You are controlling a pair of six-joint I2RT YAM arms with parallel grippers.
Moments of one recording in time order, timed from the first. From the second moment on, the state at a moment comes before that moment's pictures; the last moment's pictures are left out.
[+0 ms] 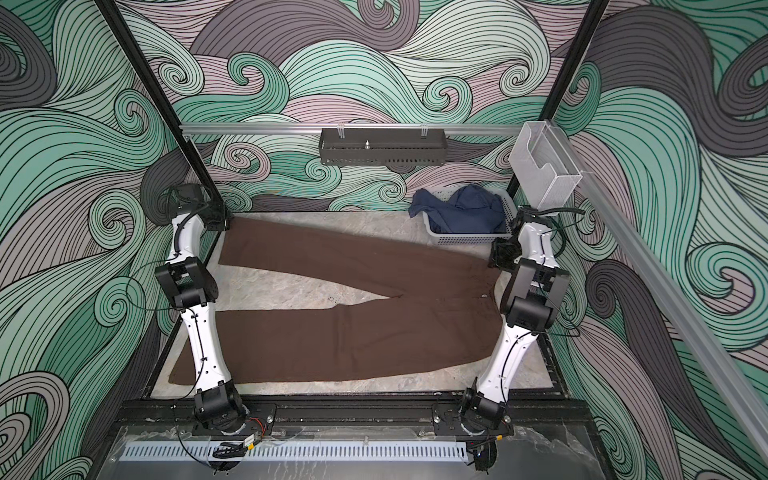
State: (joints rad) left arm 0.38 2.63 2.62 -0.80 0.33 -1.27; right arm -0.38 2.14 1.88 -1.17 -0.24 1.34
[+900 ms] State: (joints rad) left arm 0.39 2.51 2.54 -0.89 0.43 -1.16; right arm -0.46 2.18 2.11 -1.43 -0.24 1.31
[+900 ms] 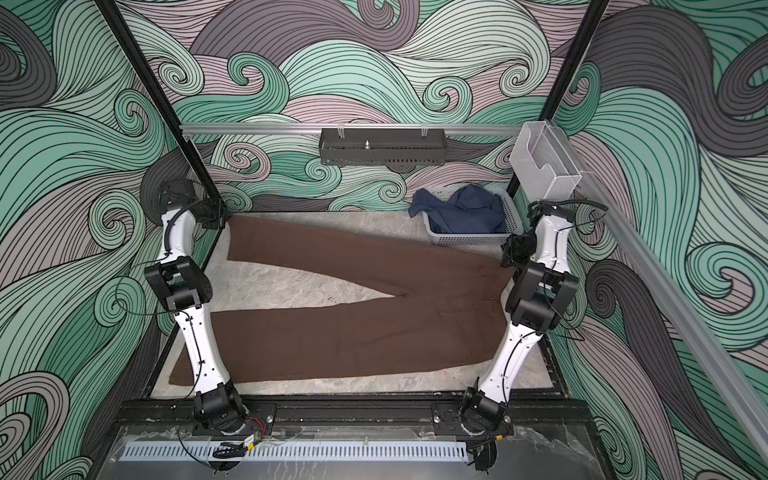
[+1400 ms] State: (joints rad) left arm 0.42 2.48 2.50 -0.95 0.50 -1.13; right arm -0.46 1.99 1.85 -1.17 -0.24 1.29
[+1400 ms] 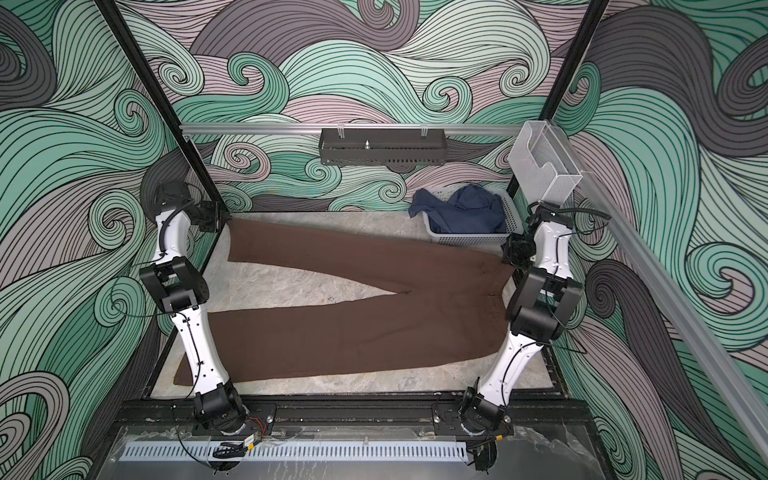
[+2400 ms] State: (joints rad) left arm 0.56 1.55 1.52 -0.94 0.36 -1.00; right arm -0.65 1.67 1.38 -1.03 -0.39 1.12
